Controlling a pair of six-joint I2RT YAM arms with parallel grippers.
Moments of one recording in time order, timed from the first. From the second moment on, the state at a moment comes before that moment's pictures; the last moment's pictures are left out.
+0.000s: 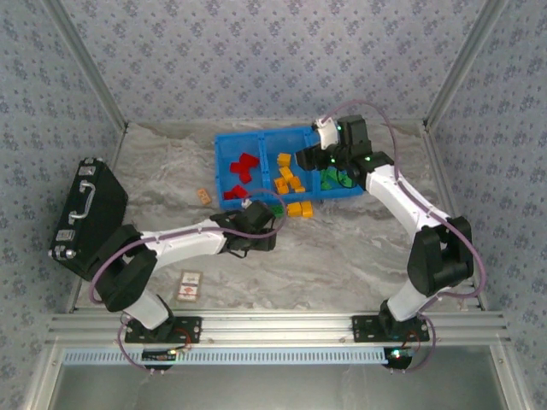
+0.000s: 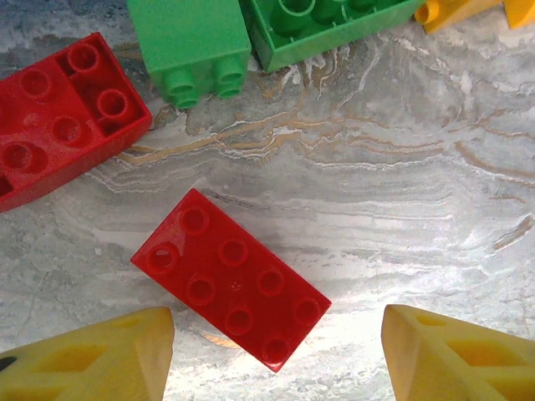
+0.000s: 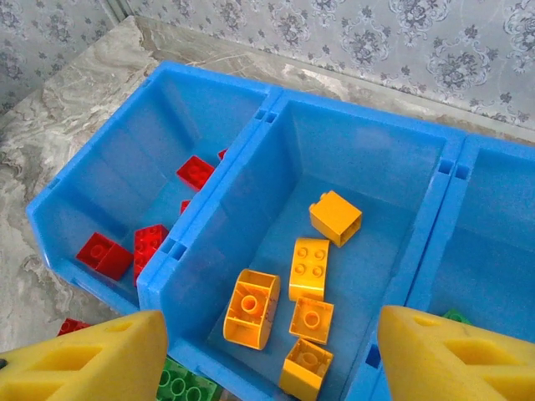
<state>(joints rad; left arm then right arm) -0.89 1.57 0.90 -0.42 -0.16 -0.71 0.34 1.61 1.34 -0.30 -0.33 -0.02</state>
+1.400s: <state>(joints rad) -0.85 1.69 0.94 -0.47 -0.19 -0.98 0.31 1.60 1.31 -0.30 -0.39 -0.02</state>
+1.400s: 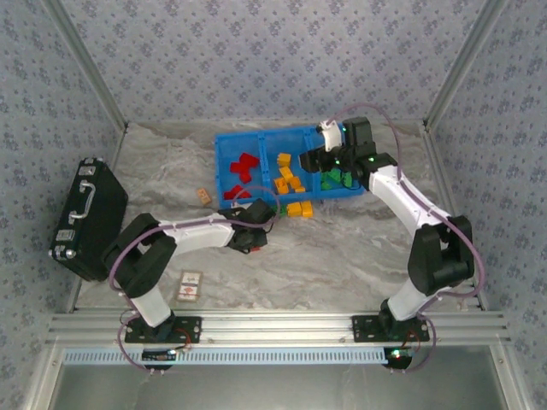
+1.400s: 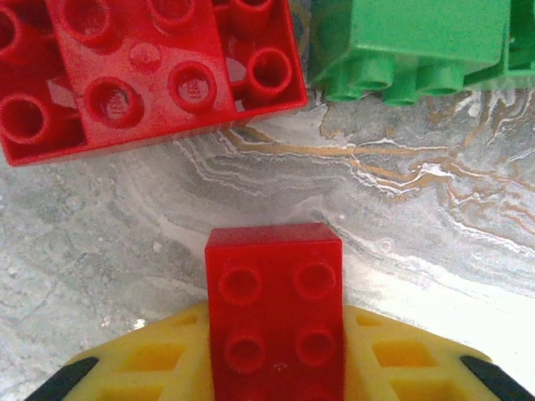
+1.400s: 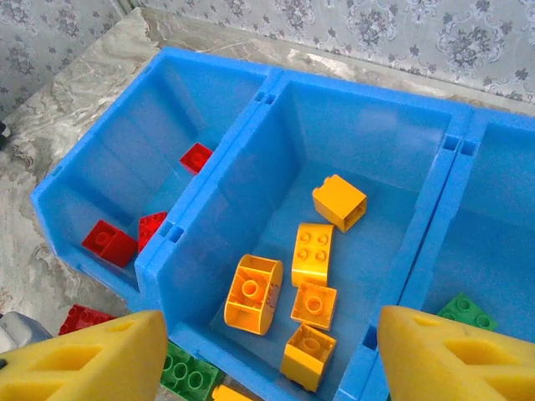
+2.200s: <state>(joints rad) -0.52 1.86 1.50 -0.44 -0.18 -0.46 0.38 1.40 1.04 -0.35 -0.34 0.03</state>
